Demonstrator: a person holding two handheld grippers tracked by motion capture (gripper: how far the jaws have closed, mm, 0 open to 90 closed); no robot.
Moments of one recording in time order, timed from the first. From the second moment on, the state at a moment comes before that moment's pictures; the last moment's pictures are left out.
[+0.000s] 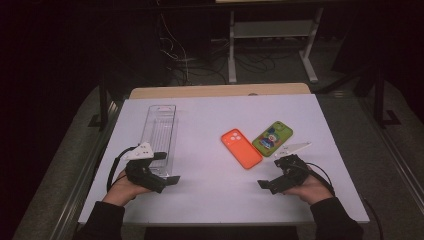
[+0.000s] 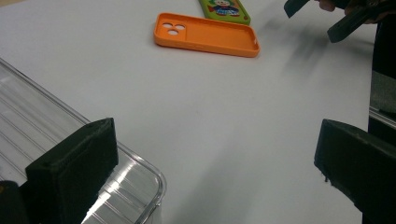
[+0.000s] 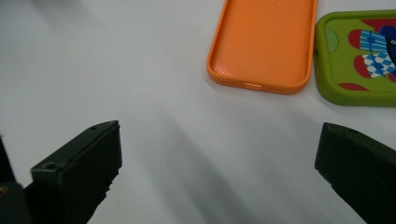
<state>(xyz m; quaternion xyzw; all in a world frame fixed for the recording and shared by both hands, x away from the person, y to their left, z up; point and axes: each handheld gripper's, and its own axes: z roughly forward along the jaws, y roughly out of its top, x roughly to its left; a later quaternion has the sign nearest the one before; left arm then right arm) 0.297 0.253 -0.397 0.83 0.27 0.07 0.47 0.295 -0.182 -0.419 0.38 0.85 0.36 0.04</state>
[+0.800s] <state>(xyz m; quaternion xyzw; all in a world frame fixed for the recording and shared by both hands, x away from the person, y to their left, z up) 0.297 0.254 -0.395 0.83 0.27 0.08 0.48 0.338 -0.154 -0.387 0.42 0.85 0.32 0.08</state>
